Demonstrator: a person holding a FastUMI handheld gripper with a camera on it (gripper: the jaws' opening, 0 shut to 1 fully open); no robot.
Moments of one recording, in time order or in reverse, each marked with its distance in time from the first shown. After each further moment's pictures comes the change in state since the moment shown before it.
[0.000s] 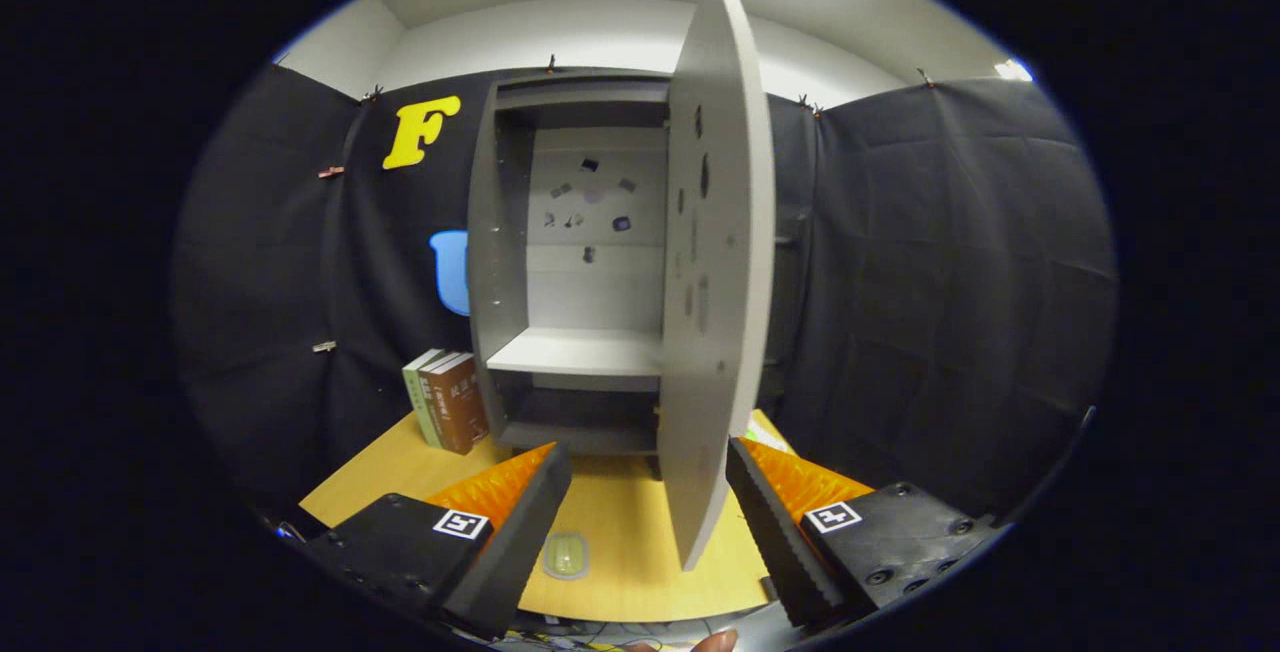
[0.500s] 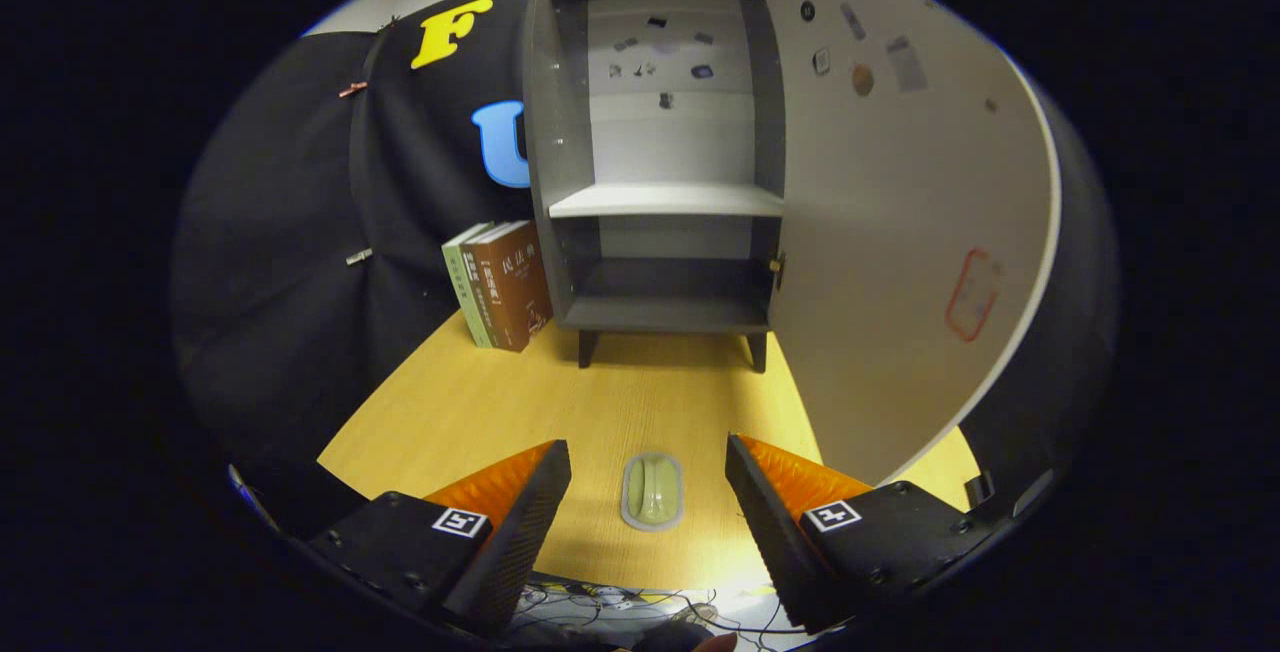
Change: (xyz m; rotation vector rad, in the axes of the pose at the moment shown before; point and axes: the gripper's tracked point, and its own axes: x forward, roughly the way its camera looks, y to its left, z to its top) arm 0.089 0.084 -0.179 0.000 0.354 0.111
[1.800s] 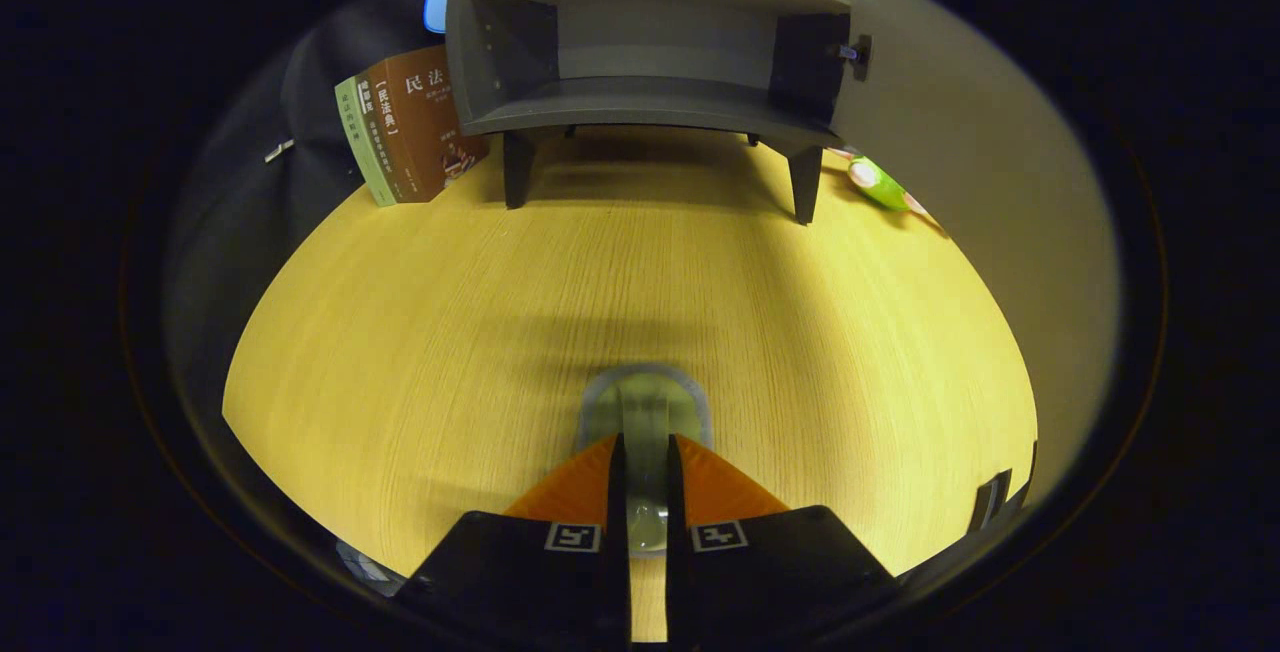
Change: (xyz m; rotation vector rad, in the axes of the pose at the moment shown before) arm 0.168 -0.027 -0.154 -0.037 0.348 -0.105
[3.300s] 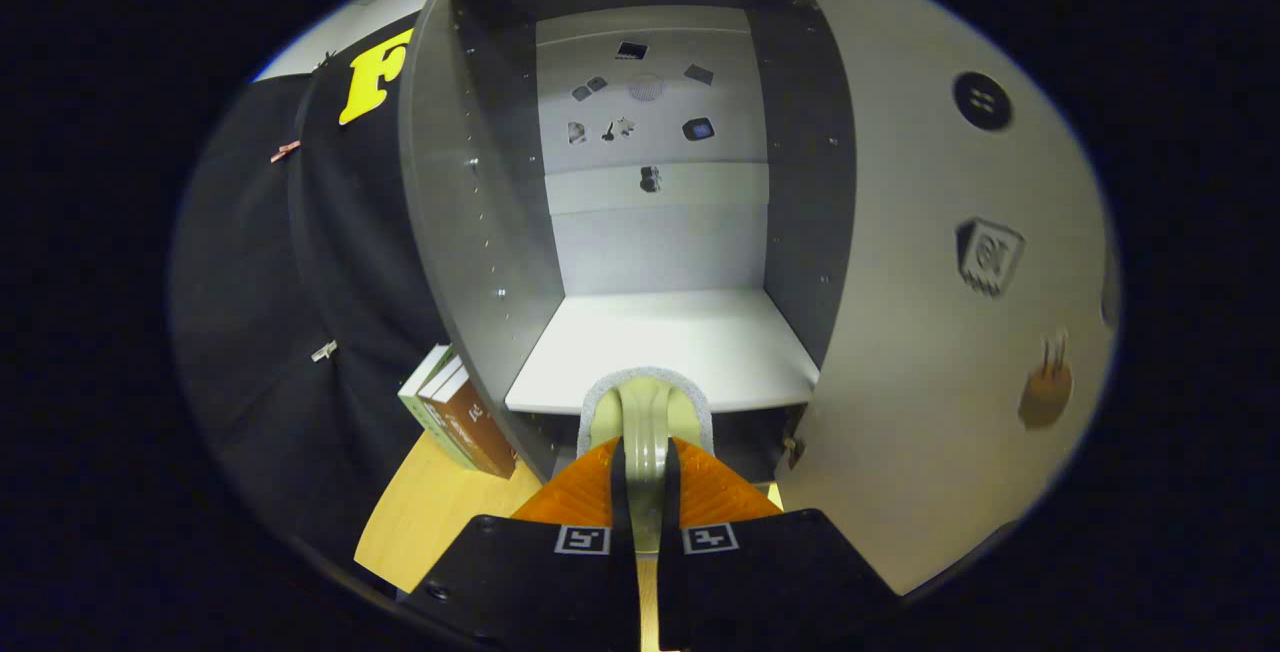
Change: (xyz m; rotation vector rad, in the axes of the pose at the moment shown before) arm -0.207 -0.008 0.389 0.112 -0.446 0.065
